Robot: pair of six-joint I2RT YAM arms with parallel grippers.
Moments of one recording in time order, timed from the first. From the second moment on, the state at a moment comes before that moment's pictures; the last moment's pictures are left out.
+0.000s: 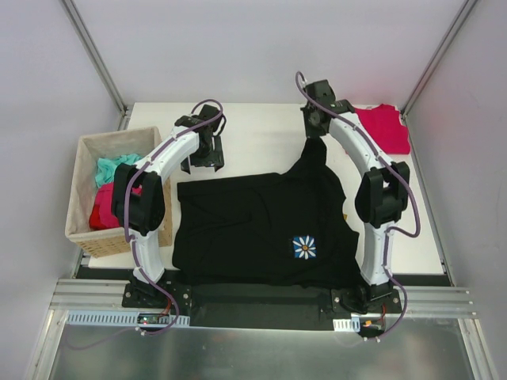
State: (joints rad) left arm -0.36 1.92 1.64 -1.00 -0.27 -0.49; right arm 0.34 2.07 1.92 -0.80 0.21 0.09
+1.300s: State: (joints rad) left arm -0.51 1.73 1.42 -0.95 -0.20 -0.53; right arm 0.65 1.78 1.44 -0.78 0.36 0.19
